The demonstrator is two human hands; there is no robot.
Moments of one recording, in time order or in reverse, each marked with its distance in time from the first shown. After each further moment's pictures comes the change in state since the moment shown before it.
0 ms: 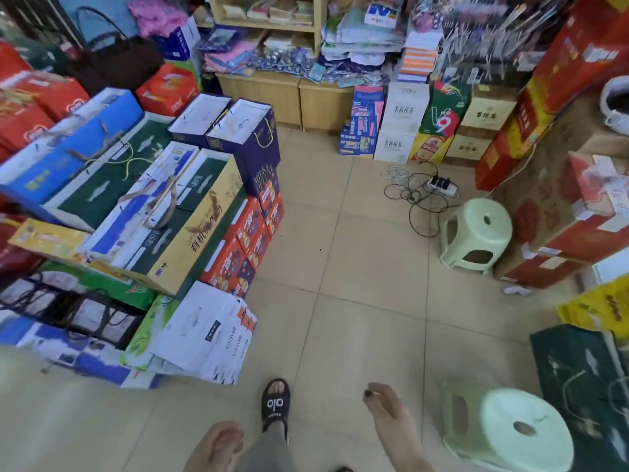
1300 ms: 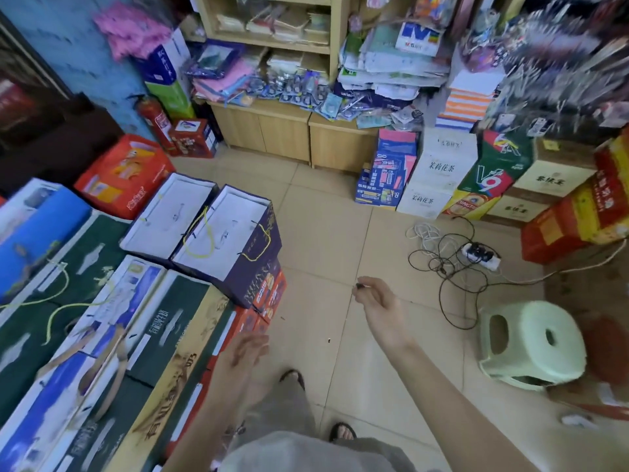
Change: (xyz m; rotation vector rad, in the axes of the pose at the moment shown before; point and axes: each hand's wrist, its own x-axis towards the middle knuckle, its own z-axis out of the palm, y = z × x) left_hand 0.386 0.582 0.169 -0.066 -0.157 0.202; right_hand 0.450 -0.581 0.086 0.090 -0.129 -0.269
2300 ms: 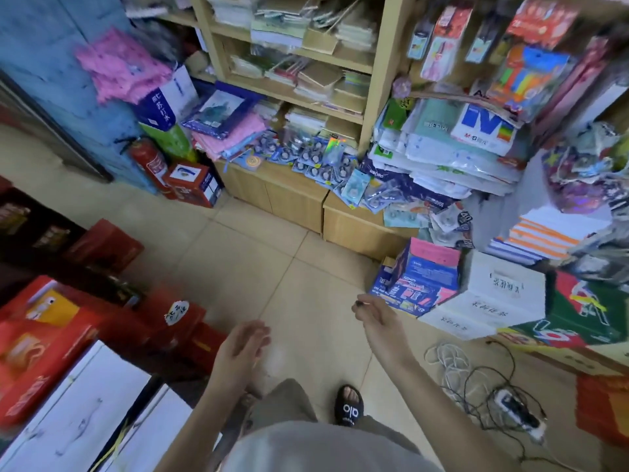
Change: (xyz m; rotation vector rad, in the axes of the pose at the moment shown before) left_hand 0.490 0.353 0.110 -0.088 0.133 -0.012; right_hand 0.543 -0.283 0.033 -0.187 -0.075 0.021
